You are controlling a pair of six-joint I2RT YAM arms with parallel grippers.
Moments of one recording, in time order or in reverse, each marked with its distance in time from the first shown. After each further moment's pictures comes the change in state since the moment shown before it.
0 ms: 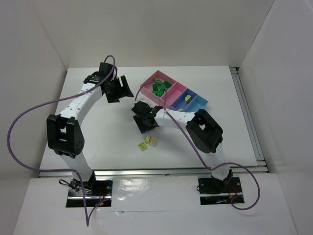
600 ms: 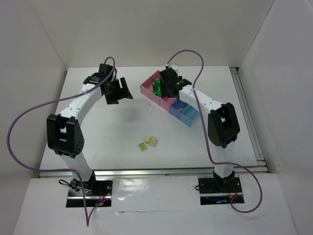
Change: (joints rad) left arm 0.008 0.000 -0.021 -0.005 0.000 0.014; right arm -0.322 -0.111 0.153 -0.021 0.171 0.000
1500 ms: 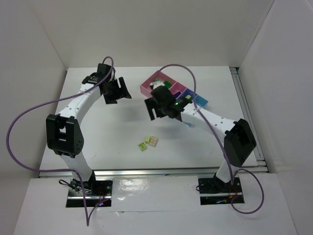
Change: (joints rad) left arm 0.016 0.000 0.000 0.000 0.000 0.006; right arm 0.171 -0.304 -0.274 0.009 -0.153 -0.049
